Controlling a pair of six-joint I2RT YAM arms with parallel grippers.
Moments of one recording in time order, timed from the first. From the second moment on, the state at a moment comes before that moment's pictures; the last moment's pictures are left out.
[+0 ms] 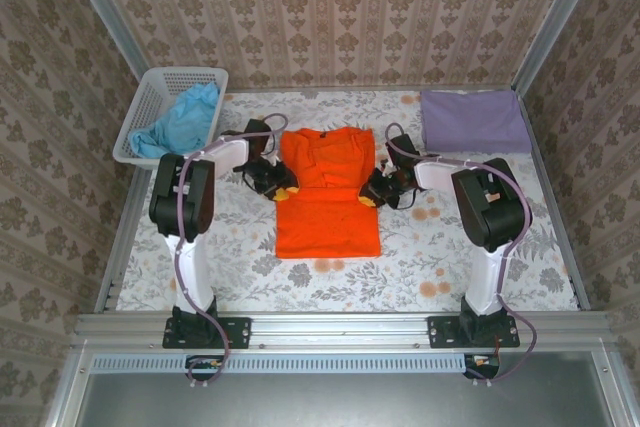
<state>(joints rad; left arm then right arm) -0.31 2.05 1.39 -0.78 0.55 -0.54 0.29 1.95 1.10 -0.32 -0.58 0.87</state>
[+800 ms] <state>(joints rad) -0.27 1.65 1.32 -0.70 0.51 -0.50 0.10 1.21 0.68 -0.10 -0.44 0.92</state>
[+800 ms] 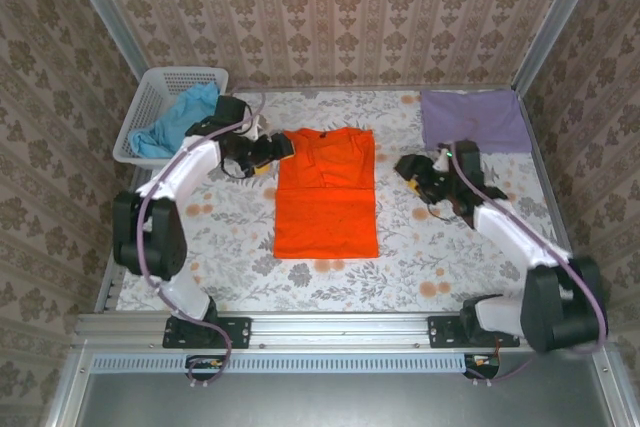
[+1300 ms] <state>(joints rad) -0.27 1.27 0.83 -0.68 0.53 -0.50 0.17 0.95 0.40 -0.26 -0.47 0.82</state>
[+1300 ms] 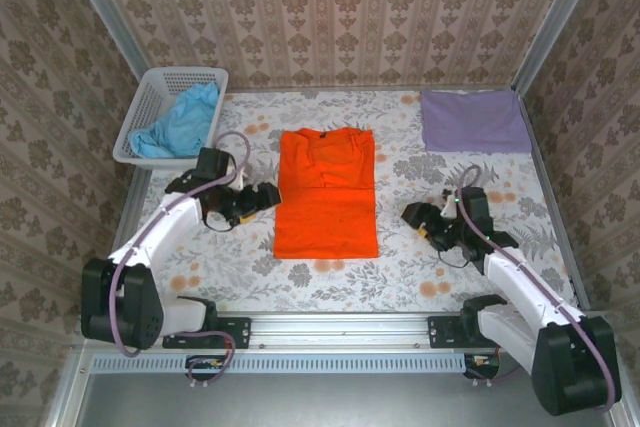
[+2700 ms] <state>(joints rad) -0.43 1.60 0.81 -0.83 0.49 -0.50 0.56 1.52 0.72 -0.48 -0.36 0.71</state>
